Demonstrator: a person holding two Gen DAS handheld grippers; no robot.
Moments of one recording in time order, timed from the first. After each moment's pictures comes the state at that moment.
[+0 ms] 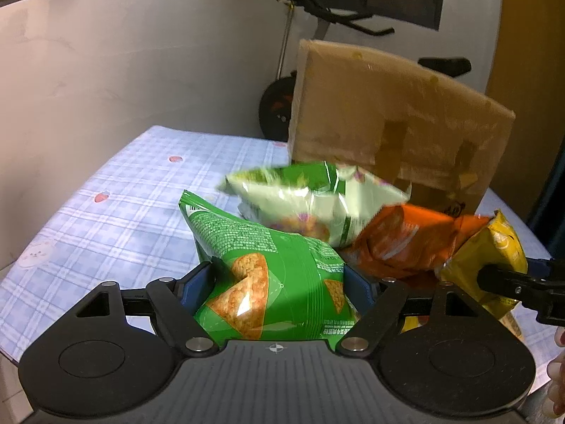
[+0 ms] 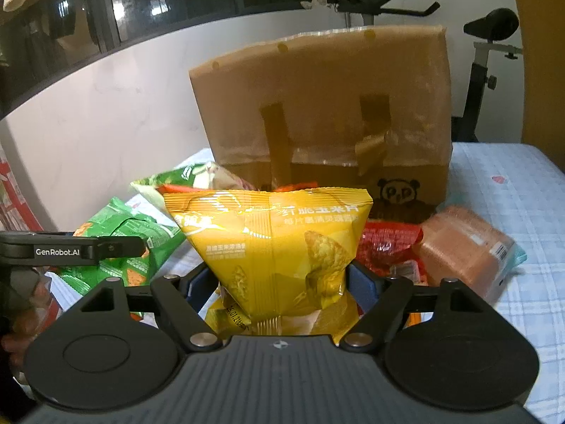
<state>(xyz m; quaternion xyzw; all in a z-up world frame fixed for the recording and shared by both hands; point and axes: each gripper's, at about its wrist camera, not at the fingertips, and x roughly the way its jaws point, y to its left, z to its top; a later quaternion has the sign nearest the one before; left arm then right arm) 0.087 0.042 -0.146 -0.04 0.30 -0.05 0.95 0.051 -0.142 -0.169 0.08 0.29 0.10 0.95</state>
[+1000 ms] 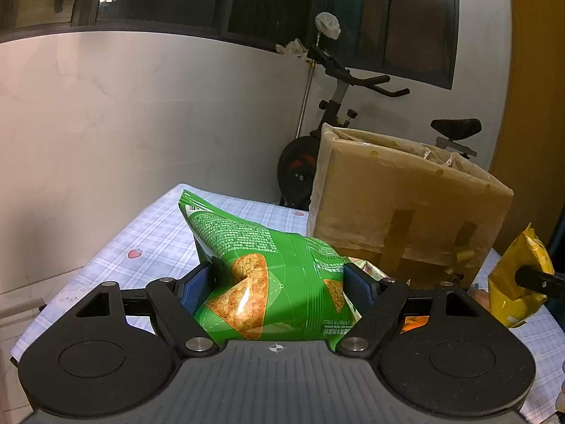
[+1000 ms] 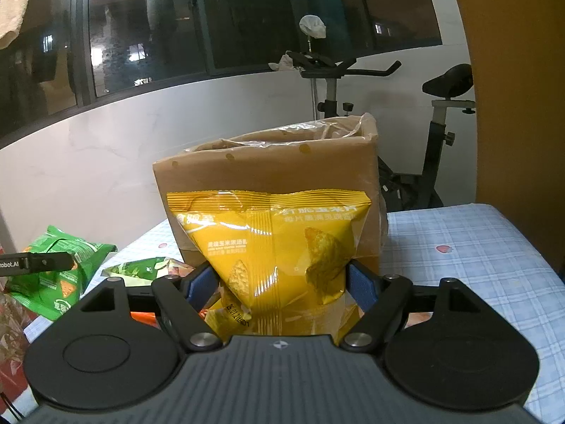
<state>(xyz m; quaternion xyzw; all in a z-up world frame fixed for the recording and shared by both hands) 0.071 0.055 -0.097 -0.05 0.22 -0.01 0.97 0.035 -0.171 -0.114 0.08 0.21 0.03 0.97</state>
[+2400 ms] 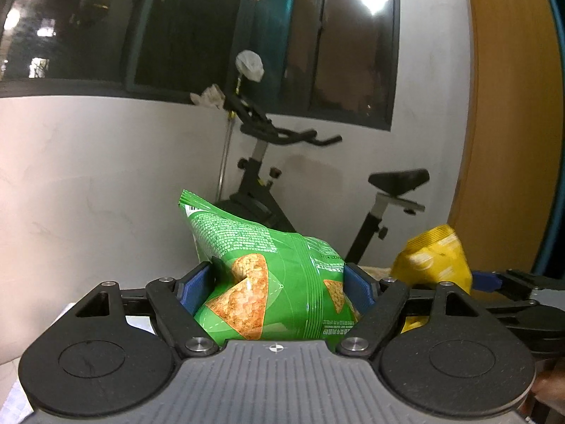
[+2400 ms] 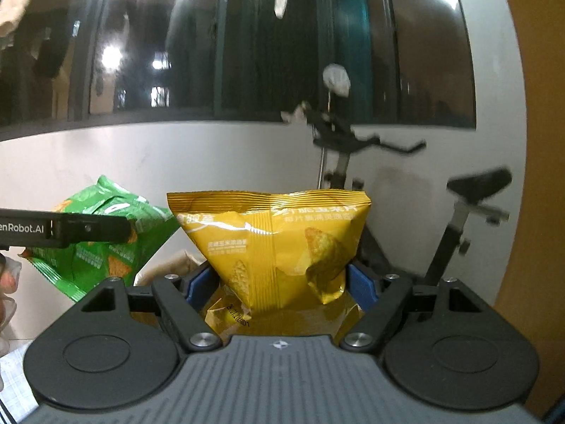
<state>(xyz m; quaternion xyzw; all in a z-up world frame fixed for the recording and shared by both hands) 0.263 -0.048 -0.010 -0.02 0.15 -0.13 0.98 0.229 -0.192 -0.017 0.00 0.16 0.04 0.99</state>
